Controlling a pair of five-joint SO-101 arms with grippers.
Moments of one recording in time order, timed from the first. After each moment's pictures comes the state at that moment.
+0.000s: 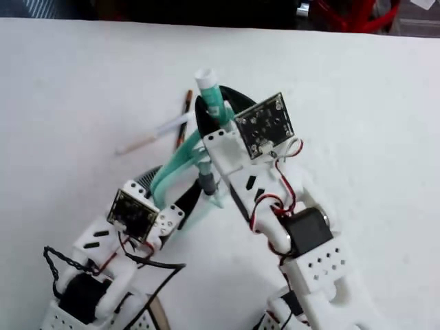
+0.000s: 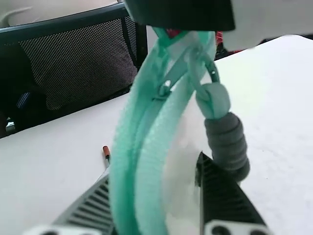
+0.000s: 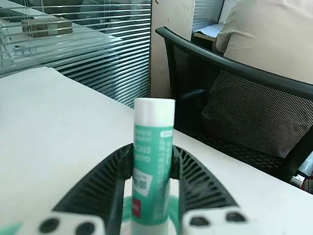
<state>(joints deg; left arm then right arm) 23.0 -102.8 78.3 48.3 -8.3 -30.5 -52.4 40.4 29.2 9.2</state>
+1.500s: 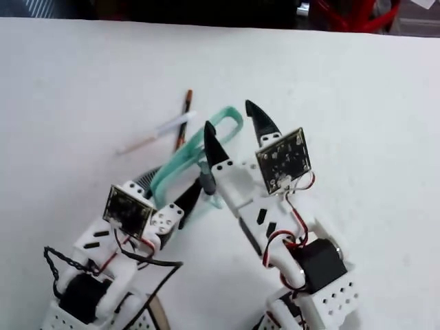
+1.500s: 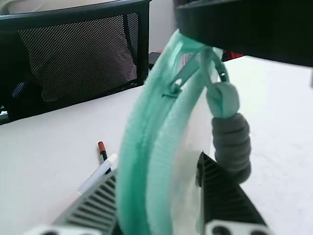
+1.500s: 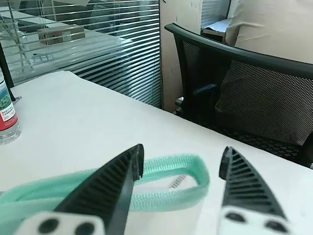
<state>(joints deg) 22.9 -103.2 78.7 48.3 -4.2 -33.1 -67.4 48.4 35.3 4.6</state>
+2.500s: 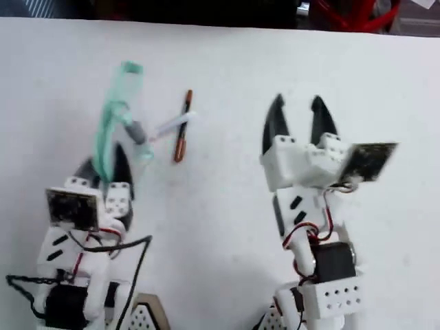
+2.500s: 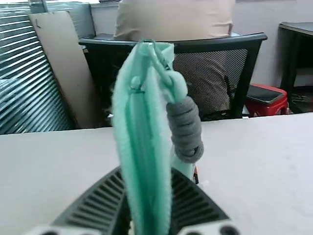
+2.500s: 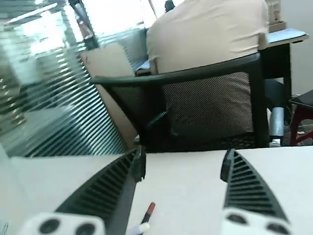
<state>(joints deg) -0.8 -104.0 71.7 48.0 -3.6 -16.7 -71.0 58.9 21.3 -11.6</state>
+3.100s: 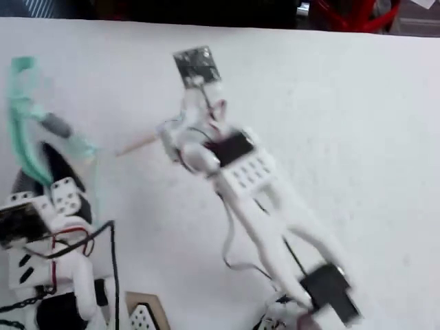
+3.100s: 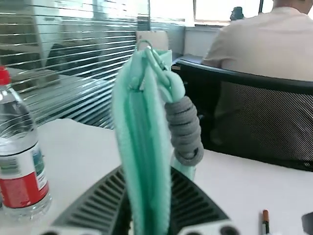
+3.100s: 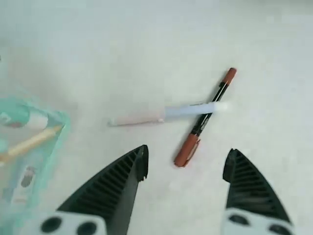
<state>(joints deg) -22.2 -104.0 68.0 46.7 3.3 -38.1 -6.0 7.0 54.0 -14.5</state>
